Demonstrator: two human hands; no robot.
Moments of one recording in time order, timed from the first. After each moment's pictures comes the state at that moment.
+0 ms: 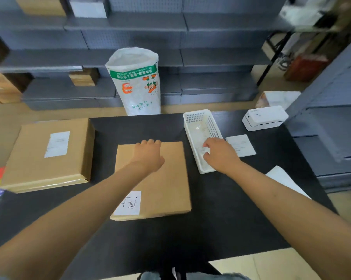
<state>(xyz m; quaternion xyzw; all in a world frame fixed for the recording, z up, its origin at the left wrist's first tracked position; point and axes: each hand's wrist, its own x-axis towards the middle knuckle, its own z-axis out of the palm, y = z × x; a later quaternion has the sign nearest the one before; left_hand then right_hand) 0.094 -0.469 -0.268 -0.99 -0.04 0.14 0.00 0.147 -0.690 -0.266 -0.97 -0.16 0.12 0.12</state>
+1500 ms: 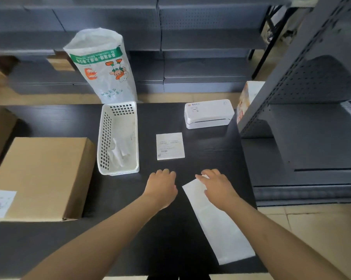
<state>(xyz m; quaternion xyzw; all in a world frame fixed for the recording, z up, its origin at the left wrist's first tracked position) 0.159 -0.839 -0.351 -0.97 -0.03 0.22 -0.06 0.214 -1.025 -0.389 -0.93 -0.29 0.22 0.01</state>
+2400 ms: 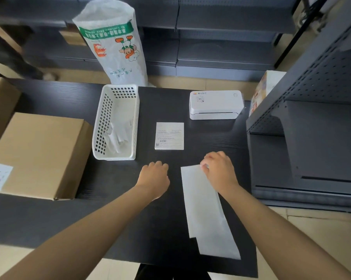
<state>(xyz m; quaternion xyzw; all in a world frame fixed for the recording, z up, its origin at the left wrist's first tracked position) 0.167 -0.845 -0.369 -0.96 -0.10 0.24 -0.05 0.261 -1.029 -0.394 -0.95 -0.28 0.11 0.11</state>
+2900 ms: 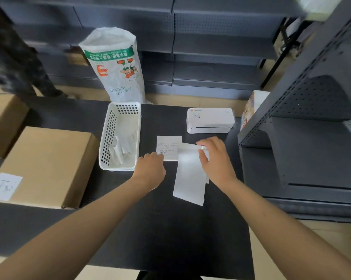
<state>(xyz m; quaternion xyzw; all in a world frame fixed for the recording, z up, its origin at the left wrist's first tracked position) 0.186 -0.824 -0.317 -0.98 -0.13 0.15 -0.05 0.272 -1.009 -0.332 -0.91 -0.25 0.00 0.32</state>
